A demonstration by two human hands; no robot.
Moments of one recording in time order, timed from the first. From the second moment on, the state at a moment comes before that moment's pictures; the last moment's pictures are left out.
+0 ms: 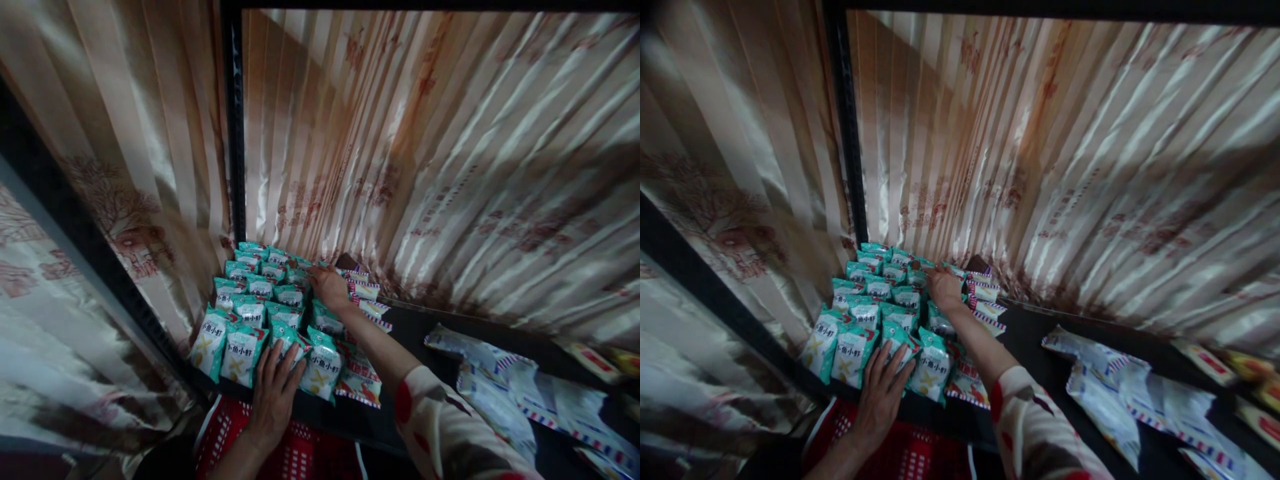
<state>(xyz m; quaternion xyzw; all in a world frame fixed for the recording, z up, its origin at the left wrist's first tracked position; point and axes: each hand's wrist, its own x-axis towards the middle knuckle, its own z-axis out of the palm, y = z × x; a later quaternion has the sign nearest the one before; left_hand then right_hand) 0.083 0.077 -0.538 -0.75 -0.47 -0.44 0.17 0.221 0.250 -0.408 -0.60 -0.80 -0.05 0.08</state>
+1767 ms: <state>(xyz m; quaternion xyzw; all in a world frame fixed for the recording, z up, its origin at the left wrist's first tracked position) 0.085 0.077 -0.547 -0.76 -0.46 -0.44 0.15 0.244 0.331 -0.405 -0.64 -0.77 0.01 0.00</state>
